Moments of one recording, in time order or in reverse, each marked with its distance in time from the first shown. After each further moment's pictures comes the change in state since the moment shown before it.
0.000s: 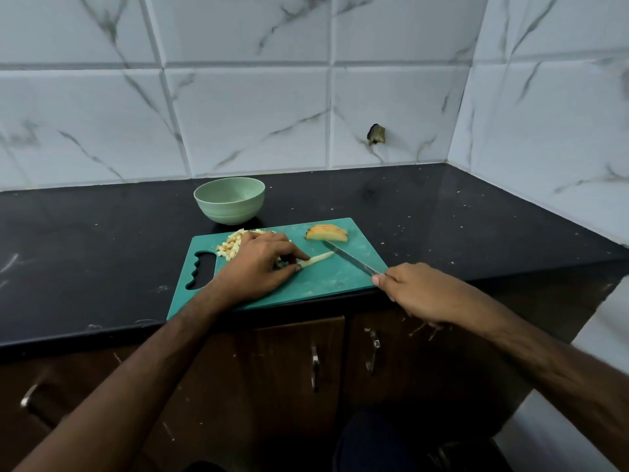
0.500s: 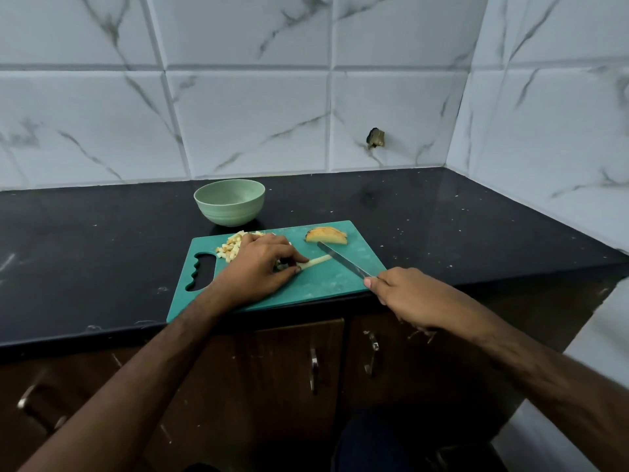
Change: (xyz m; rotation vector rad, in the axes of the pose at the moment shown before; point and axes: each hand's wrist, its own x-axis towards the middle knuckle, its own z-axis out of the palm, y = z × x) left_hand 0.000 0.001 0.000 0.009 -0.003 -0.012; right_hand 0.002 -0.007 0.008 0.079 0.024 0.010
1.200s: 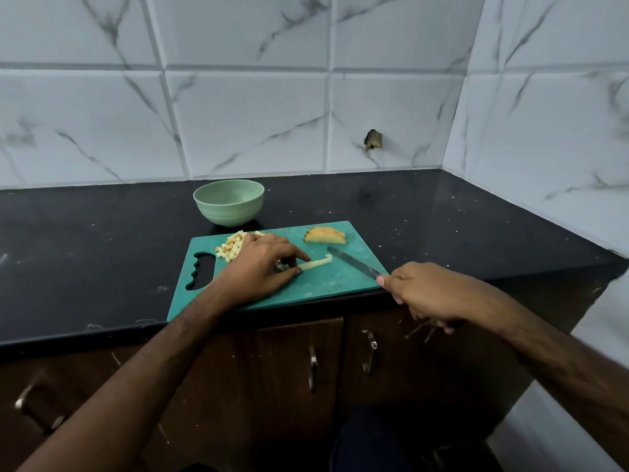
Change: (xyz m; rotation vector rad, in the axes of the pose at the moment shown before) left_hand -0.001 0.004 -0.004 -0.001 0.000 0.038; right_hand -0.024 -0.006 -0.026 0.020 -0.103 0.107
